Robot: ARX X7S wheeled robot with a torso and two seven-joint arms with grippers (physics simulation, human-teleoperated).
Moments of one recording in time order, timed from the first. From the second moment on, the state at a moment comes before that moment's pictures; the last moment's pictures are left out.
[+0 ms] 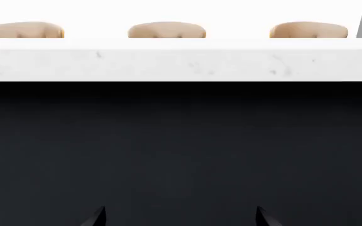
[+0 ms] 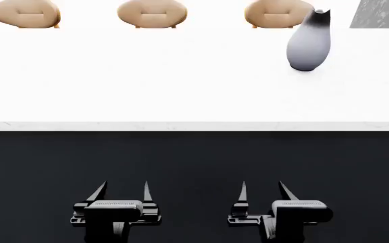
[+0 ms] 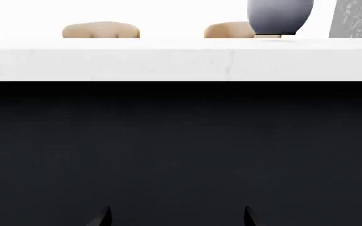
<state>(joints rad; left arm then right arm) 0.00 0.00 0.00 0.00 0.00 0.00 0.00 0.00 0.00 0.00 0.00 0.00 0.00 0.00</state>
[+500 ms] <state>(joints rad) -0.08 -0.15 -0.03 0.57 -0.21 -0.52 -0.01 0.12 0.09 -0.02 -0.47 0.12 0.44 0.03</state>
